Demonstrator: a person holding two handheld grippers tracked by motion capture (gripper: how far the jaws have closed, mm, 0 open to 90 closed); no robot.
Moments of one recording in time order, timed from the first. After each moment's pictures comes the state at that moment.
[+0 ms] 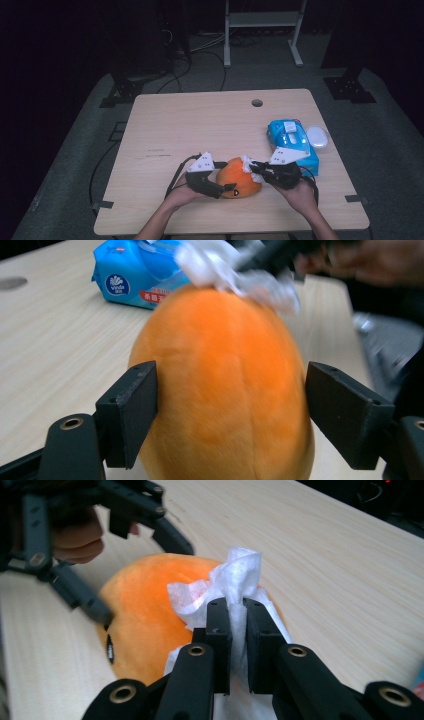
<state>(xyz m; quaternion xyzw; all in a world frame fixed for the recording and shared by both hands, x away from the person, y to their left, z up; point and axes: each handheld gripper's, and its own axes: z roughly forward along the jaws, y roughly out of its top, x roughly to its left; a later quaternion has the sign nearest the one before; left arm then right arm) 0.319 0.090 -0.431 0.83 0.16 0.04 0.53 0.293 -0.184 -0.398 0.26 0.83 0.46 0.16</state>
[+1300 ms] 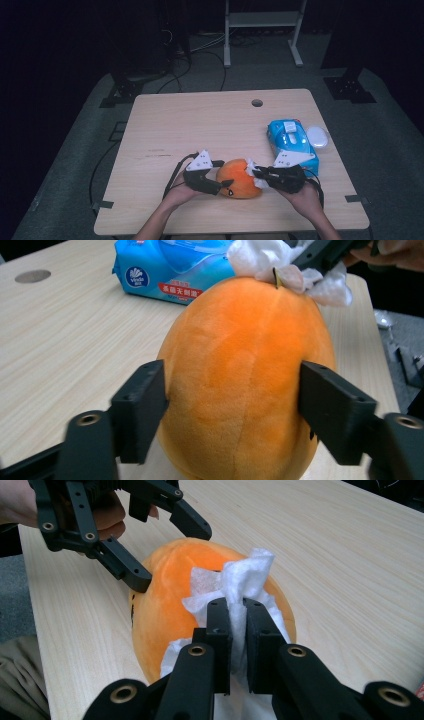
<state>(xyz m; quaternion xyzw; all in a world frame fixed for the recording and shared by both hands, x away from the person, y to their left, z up) 0.318 0.089 -0.430 0.84 0.16 0.08 0.51 0.286 -0.194 -0.398 0.26 0.84 0.46 0.14</state>
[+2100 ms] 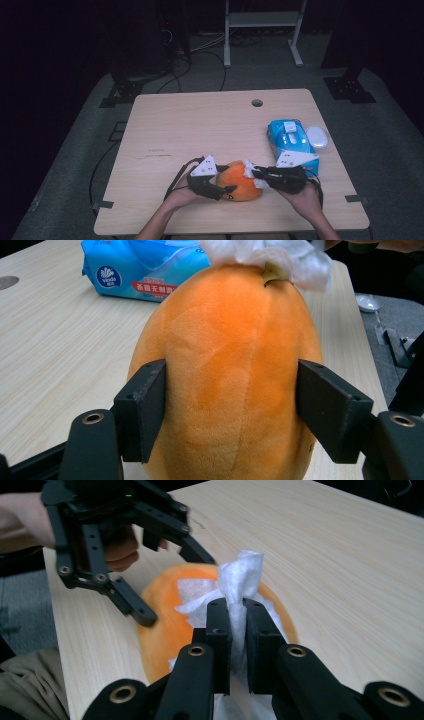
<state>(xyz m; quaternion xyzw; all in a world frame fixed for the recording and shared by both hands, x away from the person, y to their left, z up) 0.312 0.084 -0.436 0.85 0.12 0.08 0.50 0.282 -0.190 -0.394 0.25 0.83 0.48 0.12</state>
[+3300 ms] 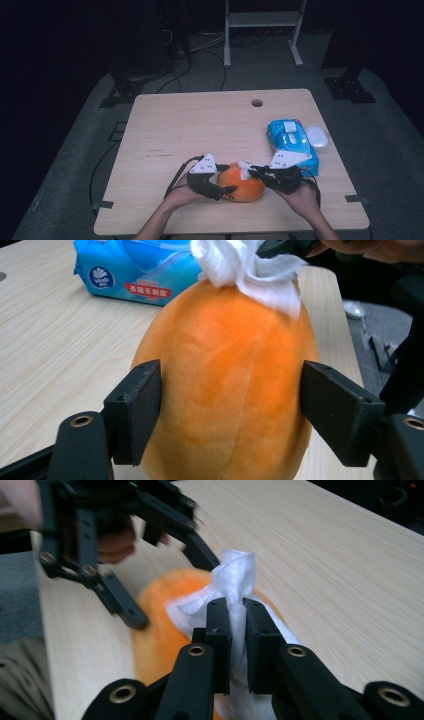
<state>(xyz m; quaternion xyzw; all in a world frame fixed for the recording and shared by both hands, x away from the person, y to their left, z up) 0.313 0.082 -0.432 0.85 0.13 0.06 0.51 0.285 -0.187 -0.390 0.24 0.84 0.47 0.15</state>
